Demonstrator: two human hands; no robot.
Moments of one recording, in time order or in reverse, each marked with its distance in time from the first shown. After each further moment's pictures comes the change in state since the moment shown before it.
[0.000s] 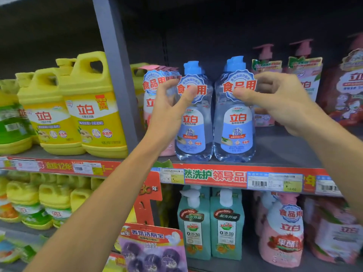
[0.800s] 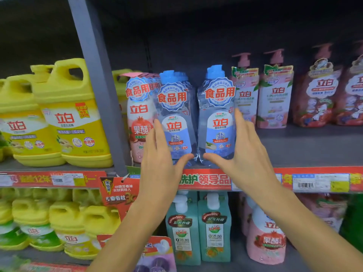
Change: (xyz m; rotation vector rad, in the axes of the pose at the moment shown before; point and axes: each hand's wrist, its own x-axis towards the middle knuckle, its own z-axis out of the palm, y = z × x) left_hand -0.077 -0.042 0.014 0.808 0.160 0.201; right_hand -0.081 0.046 0.045 -0.618 0.157 -0.057
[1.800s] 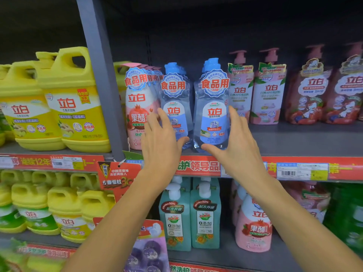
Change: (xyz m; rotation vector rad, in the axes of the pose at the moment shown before) left_hand 0.017 0.016 0.008 0.362 -0.077 -0.040; right_hand -0.006 0.009 0.000 0.072 0.018 0.013
